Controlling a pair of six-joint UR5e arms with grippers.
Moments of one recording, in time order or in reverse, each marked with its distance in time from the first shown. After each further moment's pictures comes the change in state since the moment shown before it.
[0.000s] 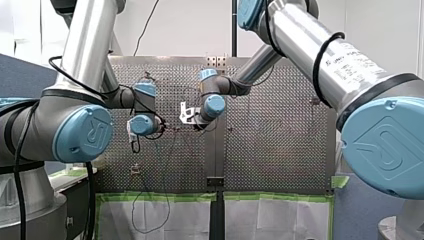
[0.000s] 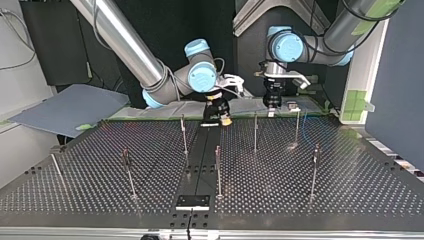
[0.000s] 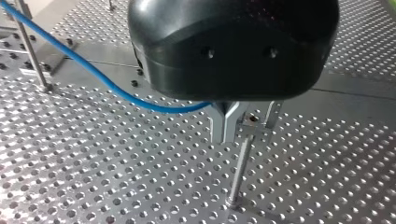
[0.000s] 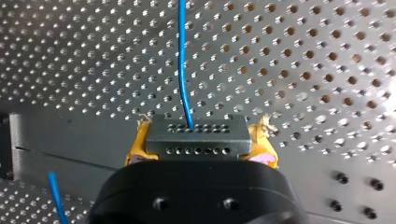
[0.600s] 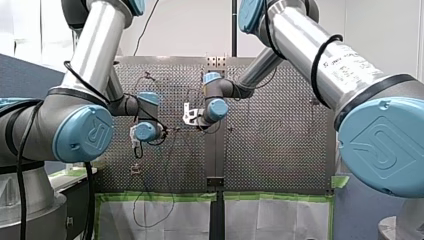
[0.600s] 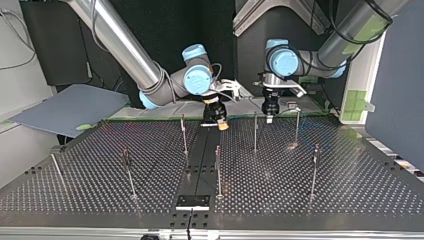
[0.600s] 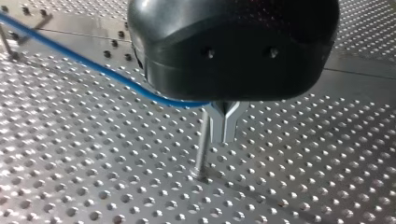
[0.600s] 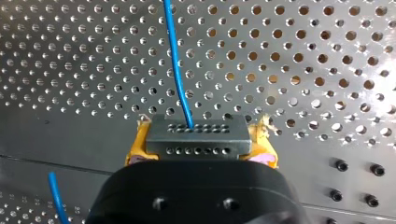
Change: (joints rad) left arm 0.014 -0.134 0.101 0.000 0.007 0.002; right arm -0.026 0.013 0.005 -0.077 -0.020 0.017
